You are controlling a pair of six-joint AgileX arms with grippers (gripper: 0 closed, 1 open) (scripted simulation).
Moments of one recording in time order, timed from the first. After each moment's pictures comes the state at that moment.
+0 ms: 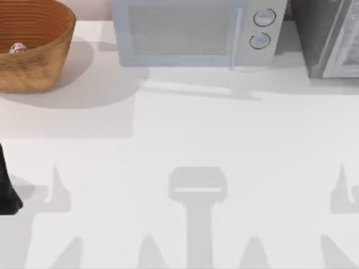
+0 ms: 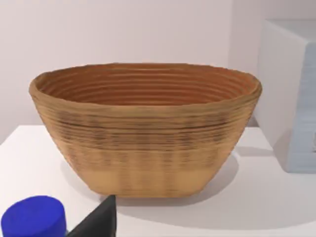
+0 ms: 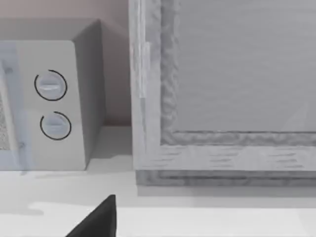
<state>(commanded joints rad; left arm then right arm) 0.00 0.00 0.00 0.00 0.00 0.00 0.00 0.00 0.00 0.00 0.00 0.00</state>
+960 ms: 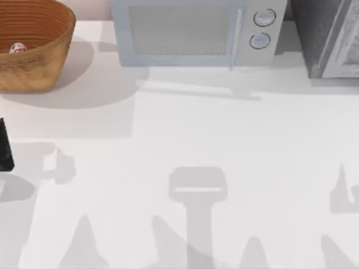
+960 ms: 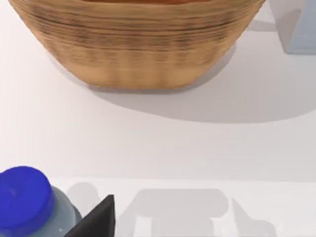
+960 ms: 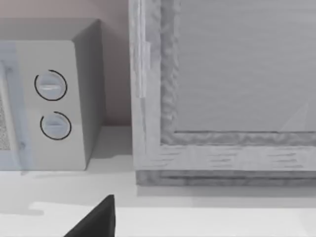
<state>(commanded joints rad) 0.04 0.65 0.51 -0.35 0.06 -0.01 0.00 0.00 0.00 0.00 0.00 0.00</state>
